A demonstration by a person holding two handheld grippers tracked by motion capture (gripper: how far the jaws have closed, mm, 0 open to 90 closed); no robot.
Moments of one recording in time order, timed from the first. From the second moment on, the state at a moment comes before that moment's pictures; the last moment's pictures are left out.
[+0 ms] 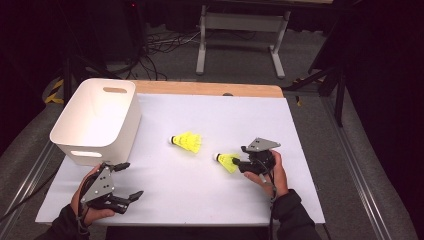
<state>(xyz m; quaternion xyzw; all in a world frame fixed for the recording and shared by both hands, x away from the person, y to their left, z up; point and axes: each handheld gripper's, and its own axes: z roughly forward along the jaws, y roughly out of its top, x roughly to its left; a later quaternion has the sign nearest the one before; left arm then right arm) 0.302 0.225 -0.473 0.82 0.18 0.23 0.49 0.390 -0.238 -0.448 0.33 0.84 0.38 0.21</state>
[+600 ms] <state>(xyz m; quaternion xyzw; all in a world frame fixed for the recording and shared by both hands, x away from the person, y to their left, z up) 0.305 0.229 -0.473 0.83 0.18 0.23 0.49 0.380 -0.238 -0.433 0.32 0.84 0.36 0.26</state>
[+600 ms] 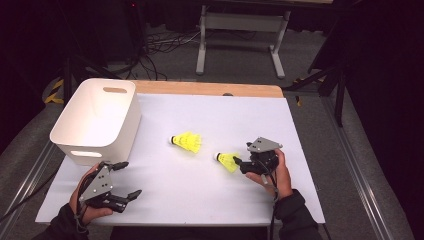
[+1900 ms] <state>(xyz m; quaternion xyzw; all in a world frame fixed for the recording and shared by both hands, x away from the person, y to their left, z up) 0.308 0.223 -0.475 0.83 0.17 0.22 0.48 0.345 -0.216 -0.457 0.28 0.86 0.38 0.18</state>
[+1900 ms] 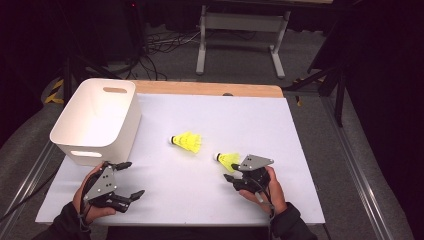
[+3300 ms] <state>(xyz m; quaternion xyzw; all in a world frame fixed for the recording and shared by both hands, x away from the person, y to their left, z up) 0.308 0.221 -0.475 0.83 0.16 0.22 0.48 0.348 -0.223 -0.447 0.27 0.84 0.41 0.22</state>
